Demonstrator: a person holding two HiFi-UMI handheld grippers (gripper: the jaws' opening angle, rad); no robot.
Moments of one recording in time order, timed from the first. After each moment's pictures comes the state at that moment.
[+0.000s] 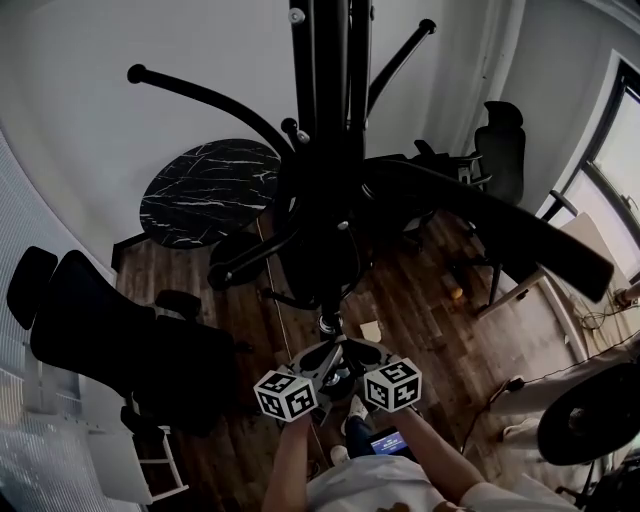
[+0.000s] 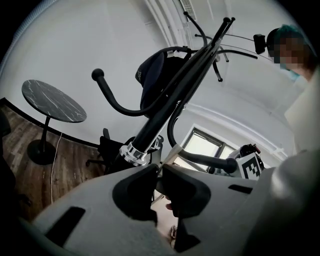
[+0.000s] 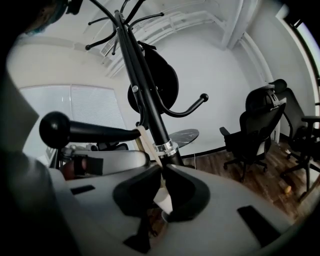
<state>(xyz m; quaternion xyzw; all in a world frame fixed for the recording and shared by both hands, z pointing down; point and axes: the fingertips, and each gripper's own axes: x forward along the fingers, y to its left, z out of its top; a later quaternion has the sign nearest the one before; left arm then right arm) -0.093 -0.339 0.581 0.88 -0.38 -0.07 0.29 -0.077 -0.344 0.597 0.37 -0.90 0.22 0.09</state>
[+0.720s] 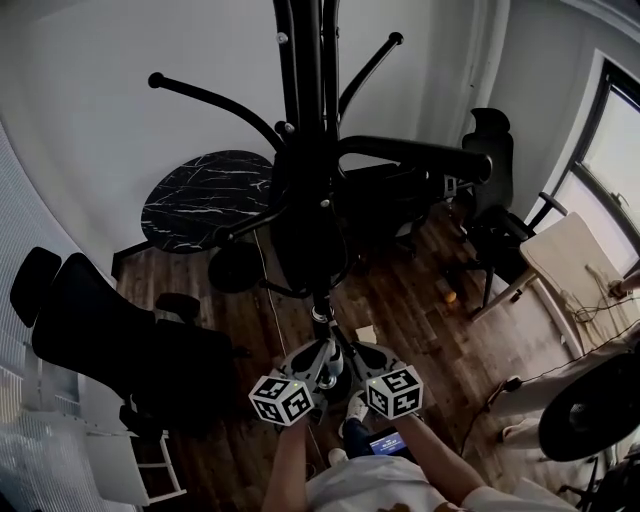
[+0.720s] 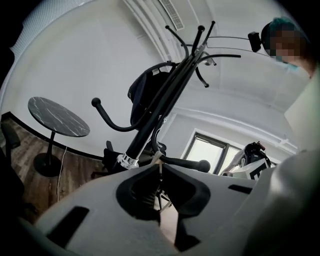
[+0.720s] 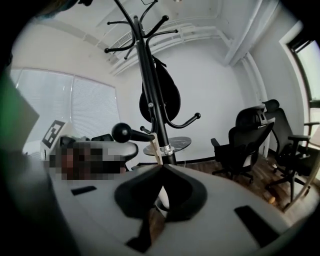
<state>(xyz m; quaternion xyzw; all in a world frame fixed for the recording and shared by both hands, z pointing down) -0.100 -0.301 0.554 0.87 -0.42 -0.09 0.24 -0.040 -0.299 0.579 0.42 -0.89 0.16 0.09</state>
